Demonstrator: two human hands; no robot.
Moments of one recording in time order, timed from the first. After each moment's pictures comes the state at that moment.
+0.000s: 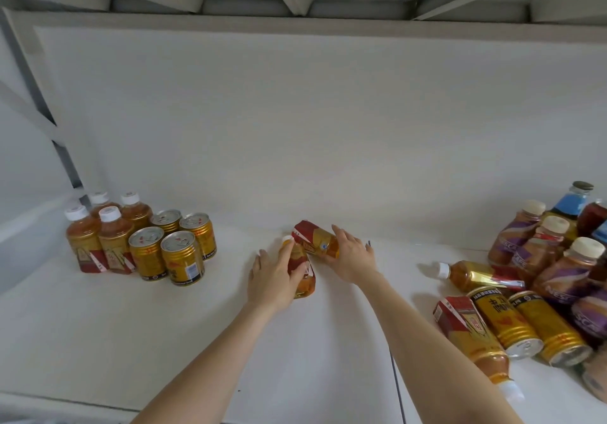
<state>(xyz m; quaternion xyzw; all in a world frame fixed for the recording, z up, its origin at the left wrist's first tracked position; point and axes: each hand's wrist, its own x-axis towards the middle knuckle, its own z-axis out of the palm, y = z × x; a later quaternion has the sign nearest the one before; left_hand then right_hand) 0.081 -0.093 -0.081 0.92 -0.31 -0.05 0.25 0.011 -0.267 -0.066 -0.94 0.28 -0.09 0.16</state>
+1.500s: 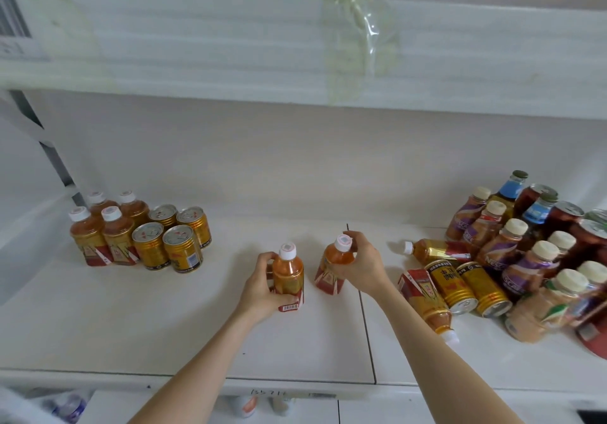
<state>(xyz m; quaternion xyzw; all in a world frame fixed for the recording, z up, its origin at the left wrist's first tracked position) 0.034 -0.033 -0.062 0.76 -0.30 -0.22 0.53 -0.095 -0.222 -0.022 -0.81 0.31 -0.22 0.44</state>
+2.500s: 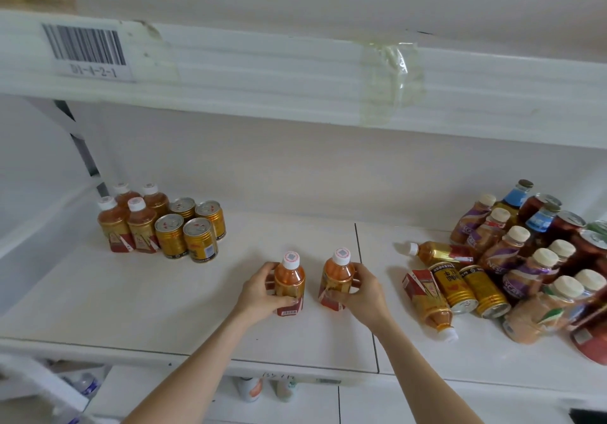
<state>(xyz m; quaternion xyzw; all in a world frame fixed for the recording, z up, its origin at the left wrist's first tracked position) 0.029 0.004 -0.055 0.79 -0.29 -0.24 0.49 -0.125 -0.174 -0.052 -0.79 0.34 -0.20 0.48</state>
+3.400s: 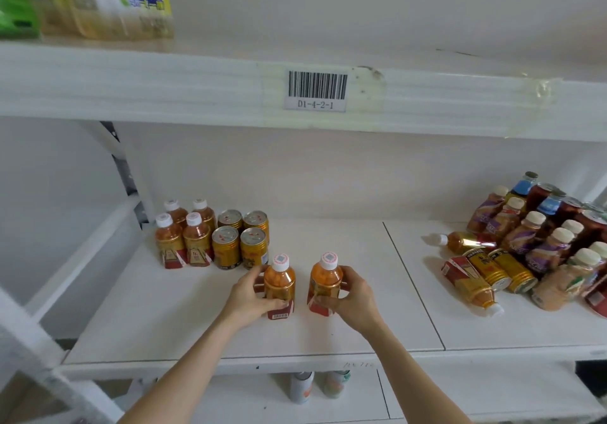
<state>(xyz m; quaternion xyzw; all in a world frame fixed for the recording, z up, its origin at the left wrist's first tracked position) 0.127 0.136 -0.032 0.78 -0.34 -0.26 0.47 -0.045 -0.020 -0.028 -0.79 0.34 -0.21 0.46</state>
